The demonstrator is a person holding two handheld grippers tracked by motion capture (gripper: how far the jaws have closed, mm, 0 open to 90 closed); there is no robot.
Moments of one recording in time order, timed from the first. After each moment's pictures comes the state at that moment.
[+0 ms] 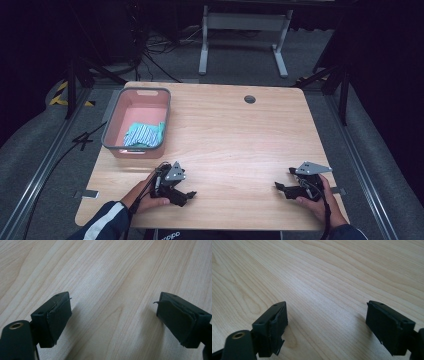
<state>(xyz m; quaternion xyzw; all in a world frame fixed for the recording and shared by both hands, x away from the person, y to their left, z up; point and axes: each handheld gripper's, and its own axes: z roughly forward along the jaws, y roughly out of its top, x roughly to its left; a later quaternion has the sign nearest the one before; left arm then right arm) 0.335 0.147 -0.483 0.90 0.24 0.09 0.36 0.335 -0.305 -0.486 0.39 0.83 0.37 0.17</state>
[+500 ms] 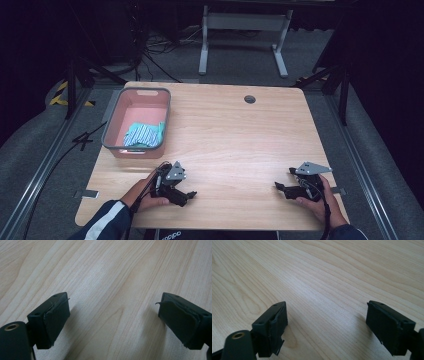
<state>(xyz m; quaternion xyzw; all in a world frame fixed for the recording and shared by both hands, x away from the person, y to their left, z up) 0.337 0.145 -0.483 0.90 0.24 0.09 0.35 0.335 -0.305 -0.486 0.39 0.83 0.37 0.17</state>
